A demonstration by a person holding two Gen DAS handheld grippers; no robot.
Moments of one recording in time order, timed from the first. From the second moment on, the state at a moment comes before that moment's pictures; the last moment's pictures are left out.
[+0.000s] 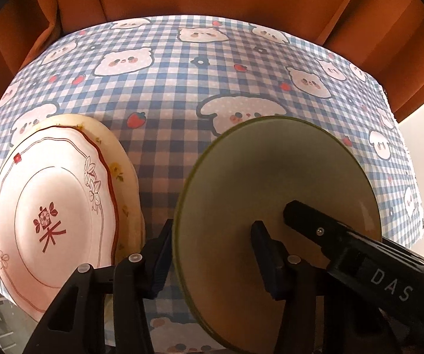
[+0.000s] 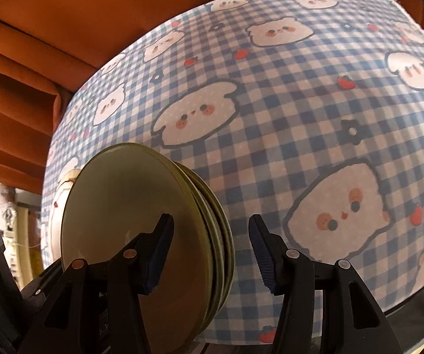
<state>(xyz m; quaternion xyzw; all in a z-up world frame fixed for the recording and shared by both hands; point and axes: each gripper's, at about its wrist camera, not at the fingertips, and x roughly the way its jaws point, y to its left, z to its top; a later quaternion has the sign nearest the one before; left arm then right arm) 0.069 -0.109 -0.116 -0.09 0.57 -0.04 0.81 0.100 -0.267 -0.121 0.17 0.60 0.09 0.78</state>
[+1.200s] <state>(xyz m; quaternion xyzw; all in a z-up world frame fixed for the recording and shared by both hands) 0.051 -0.100 -0.063 -0.08 0.52 0.03 0.85 0.099 -0.244 -0.067 0.10 0.58 0.17 0.79</state>
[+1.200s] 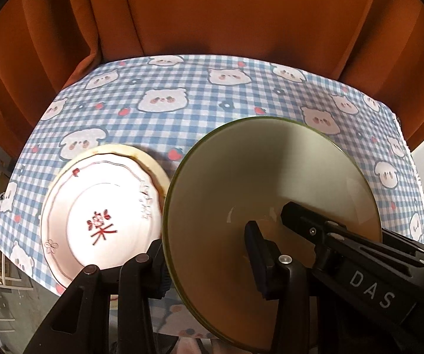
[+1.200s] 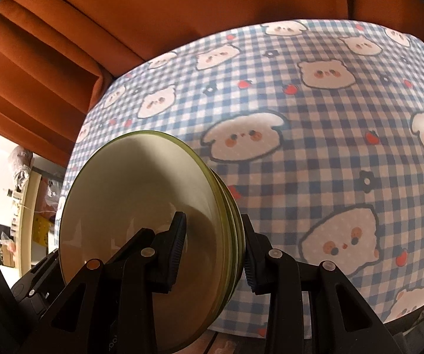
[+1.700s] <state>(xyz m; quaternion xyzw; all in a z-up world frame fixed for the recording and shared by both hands) 0.052 -0.033 -0.062 -0.07 0.52 0.00 0.85 0.094 -0.179 -0.062 0.11 0.57 0.14 0.80</state>
